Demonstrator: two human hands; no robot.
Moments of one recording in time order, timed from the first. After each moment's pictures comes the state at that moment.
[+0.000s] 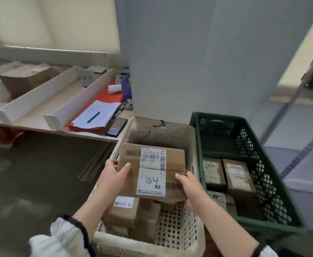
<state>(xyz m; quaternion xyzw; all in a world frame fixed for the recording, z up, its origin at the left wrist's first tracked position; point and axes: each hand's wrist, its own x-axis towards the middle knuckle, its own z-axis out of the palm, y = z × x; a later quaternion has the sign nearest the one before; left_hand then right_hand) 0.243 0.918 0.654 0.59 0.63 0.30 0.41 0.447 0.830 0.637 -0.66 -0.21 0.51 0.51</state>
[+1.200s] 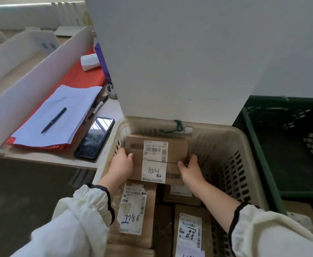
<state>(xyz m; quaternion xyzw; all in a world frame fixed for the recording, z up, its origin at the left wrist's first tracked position) 0.370 1.286 0.445 0.65 0.67 0.11 0.34 0.551 1.182 0.427 -0.77 -0.25 0.44 0.40</state>
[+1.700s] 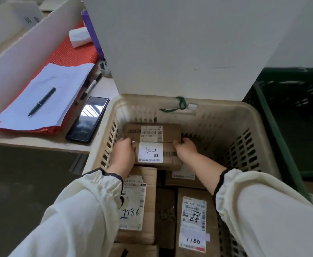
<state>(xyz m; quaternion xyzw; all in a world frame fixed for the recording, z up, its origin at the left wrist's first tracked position) 0.370 1.281 0.404 0.75 0.64 0.08 0.16 0.546 1.219 0.394 -0.79 -0.20 0.46 0.35</state>
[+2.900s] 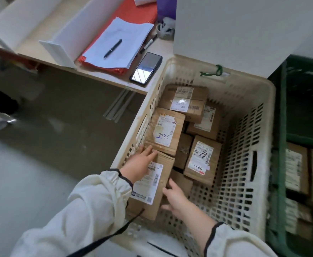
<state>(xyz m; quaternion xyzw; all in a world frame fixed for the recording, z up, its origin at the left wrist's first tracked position) 0.226 1.055 0.454 0.81 0.48 -0.25 0.21 0.346 0.943 0.437 -0.65 -0.05 0.72 0.22</state>
